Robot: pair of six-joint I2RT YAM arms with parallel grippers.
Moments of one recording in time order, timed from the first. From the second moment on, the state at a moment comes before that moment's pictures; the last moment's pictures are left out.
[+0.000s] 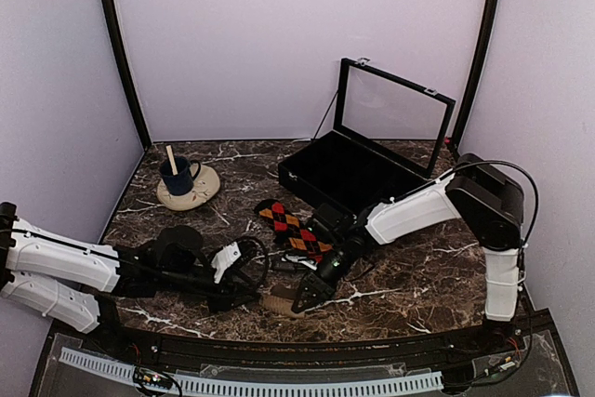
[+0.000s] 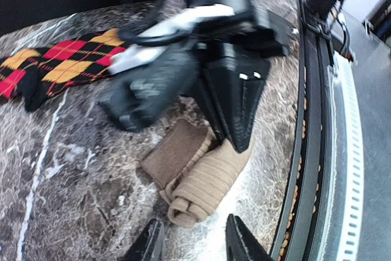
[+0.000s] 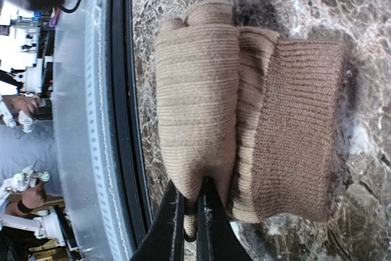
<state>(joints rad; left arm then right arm) -1.00 1.18 0.37 0.18 0.27 -0.09 0.99 2.02 1.14 -0.31 -0.87 0.00</state>
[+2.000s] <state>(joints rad) -1.29 1.61 0.66 0.06 0.02 0.38 0.96 2.14 1.23 -0.61 -1.10 -0.06</state>
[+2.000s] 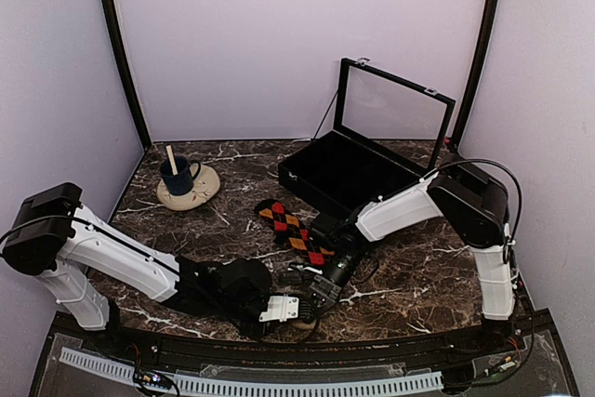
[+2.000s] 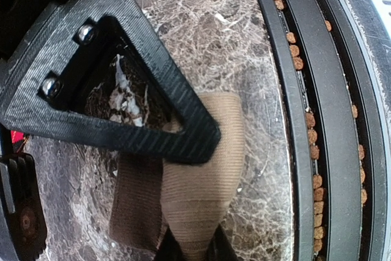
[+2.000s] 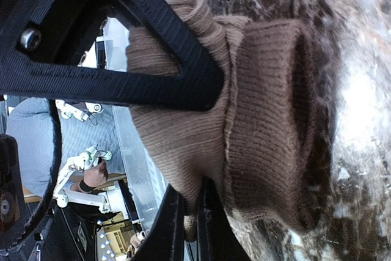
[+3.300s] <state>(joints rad) -1.18 1.66 0.78 -0.13 0.32 0.19 0.86 1.82 0.95 -0.25 -0.77 0.26</state>
